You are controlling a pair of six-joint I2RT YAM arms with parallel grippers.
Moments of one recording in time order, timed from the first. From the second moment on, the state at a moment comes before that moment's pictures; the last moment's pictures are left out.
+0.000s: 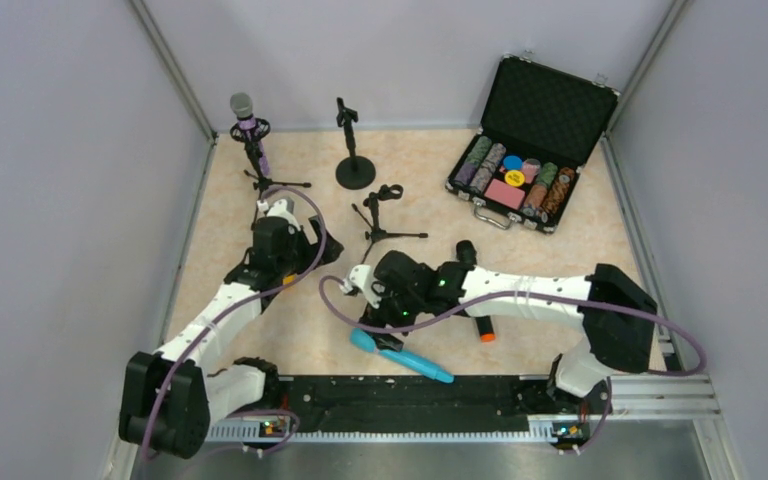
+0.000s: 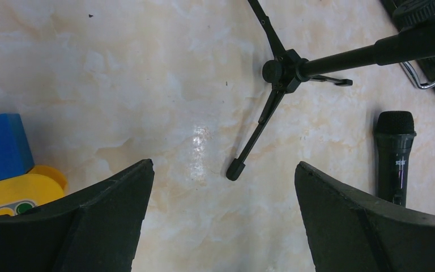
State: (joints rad) left arm -0.25 1.09 0.57 -0.10 0.11 -0.58; right arm 1.13 1.55 1.07 -0.44 -0.25 -0.04
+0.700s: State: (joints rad) left arm -0.23 1.04 0.56 -0.13 0.17 -0.56; right arm 1.32 1.78 1.13 -0.42 0.18 0.02
